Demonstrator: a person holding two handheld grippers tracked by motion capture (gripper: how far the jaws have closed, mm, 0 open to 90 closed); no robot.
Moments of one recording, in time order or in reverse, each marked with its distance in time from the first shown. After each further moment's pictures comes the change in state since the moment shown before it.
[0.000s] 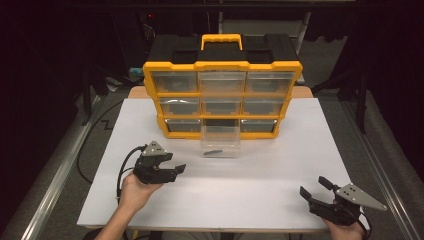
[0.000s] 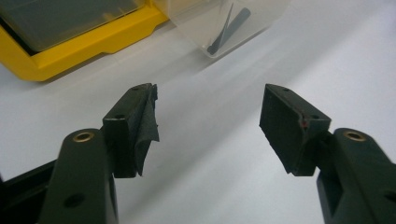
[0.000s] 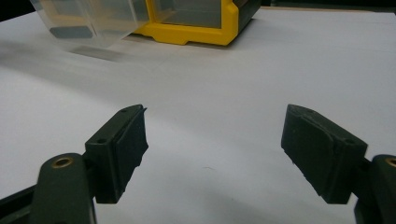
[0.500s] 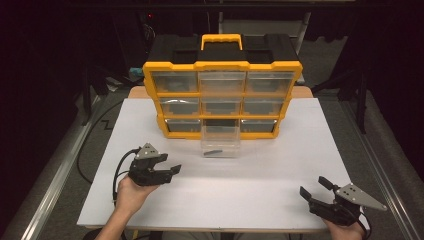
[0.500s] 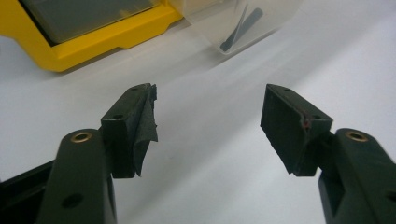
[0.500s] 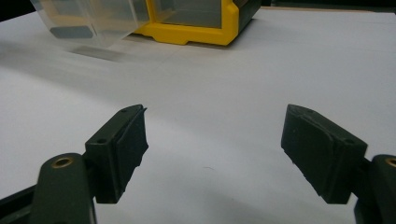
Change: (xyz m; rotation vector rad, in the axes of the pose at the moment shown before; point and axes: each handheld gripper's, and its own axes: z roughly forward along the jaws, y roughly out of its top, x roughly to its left) left arm 0.008 -0.014 -0.005 -0.041 0.023 -0.028; right arm 0.000 0.000 0.000 0.000 0.001 0.000
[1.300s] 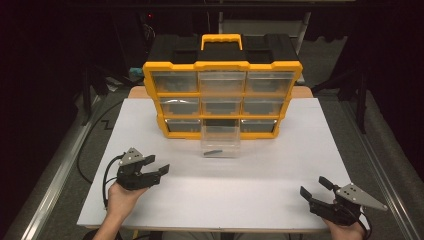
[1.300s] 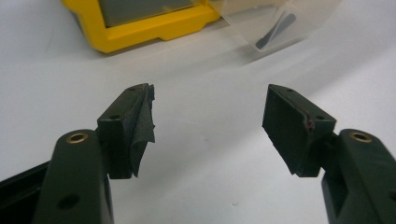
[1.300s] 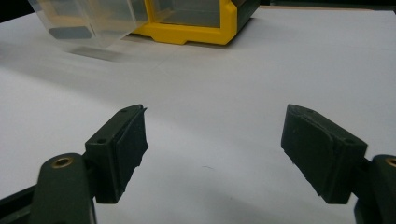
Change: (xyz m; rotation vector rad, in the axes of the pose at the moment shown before) left arm 0.020 -0.029 -0.013 -0.101 0.055 -0.078; right arm -0.001 0.000 0.000 0.003 -0.001 0.004
